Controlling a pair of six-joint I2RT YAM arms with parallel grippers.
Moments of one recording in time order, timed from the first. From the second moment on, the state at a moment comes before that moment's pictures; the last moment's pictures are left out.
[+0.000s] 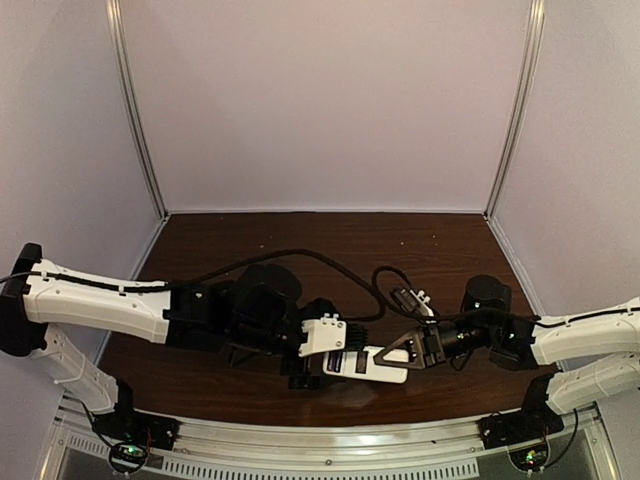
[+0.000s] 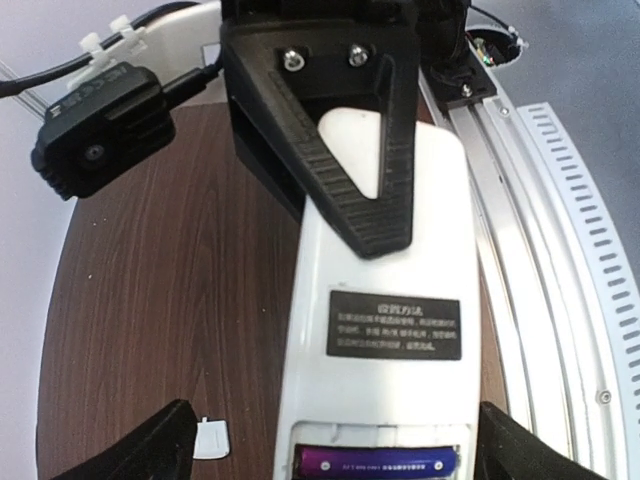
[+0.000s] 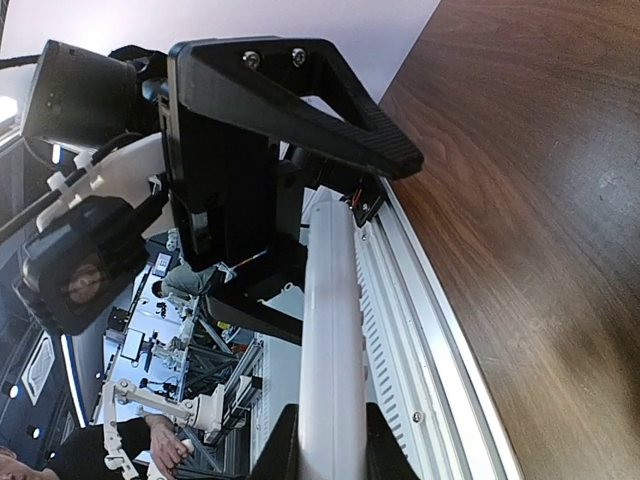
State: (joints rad) left arm -1.29 1.47 1.01 -0.16 0.09 0.50; right arm 0.89 1.12 0.35 0.56 -0.81 0.95
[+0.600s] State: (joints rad) left arm -1.34 1.55 1.08 -0.27 -0.04 0.54; right arm 0.87 1.14 0.36 0.55 -0.82 0.95
